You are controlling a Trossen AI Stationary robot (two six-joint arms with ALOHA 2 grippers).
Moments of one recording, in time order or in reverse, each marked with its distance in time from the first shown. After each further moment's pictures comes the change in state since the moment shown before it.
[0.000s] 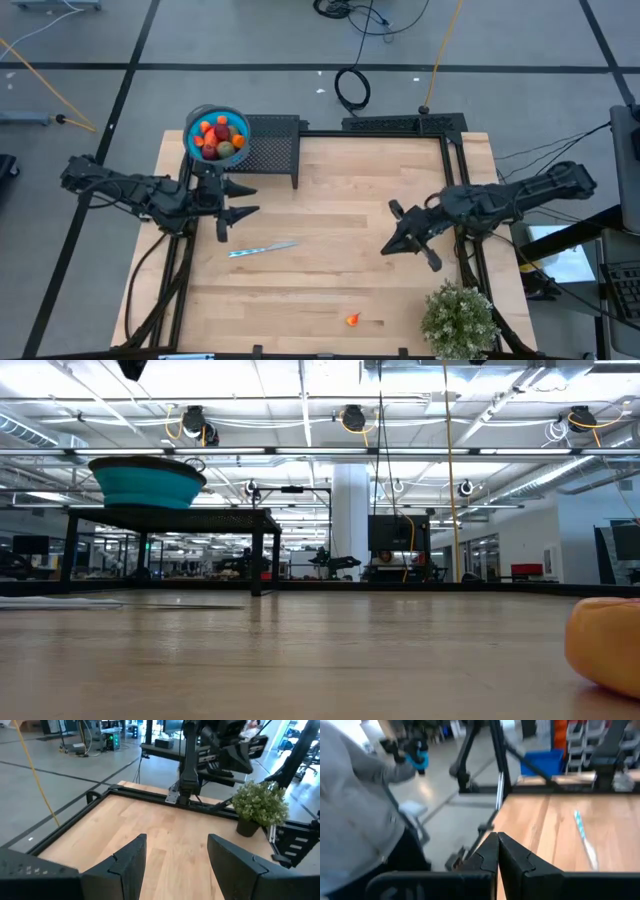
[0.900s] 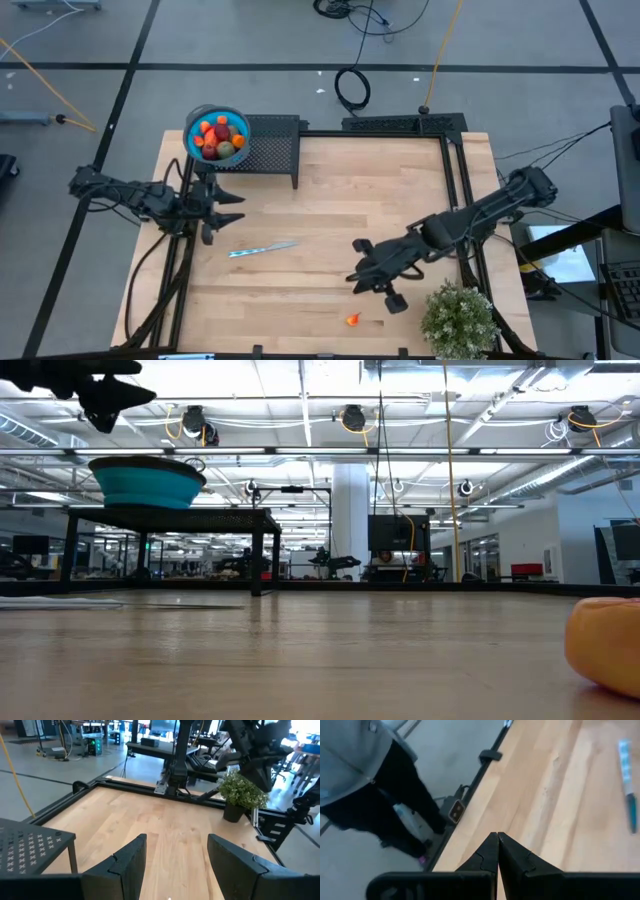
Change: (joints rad) left arm 0.000 -0.373 -0.351 0.040 0.097 0.019; right arm 0.191 0.566 0.522 -0.469 0.117 -0.062
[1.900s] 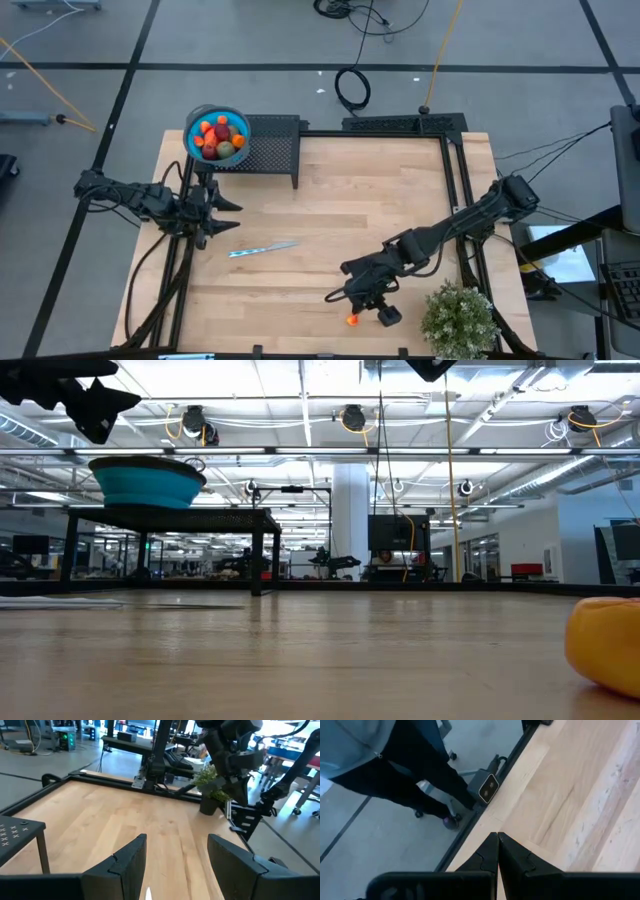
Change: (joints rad) left arm 0.000 -0.116 -0.074 -0.023 0.127 -0.026; right arm 0.002 0.188 0.016 0.053 -0.231 -0.042
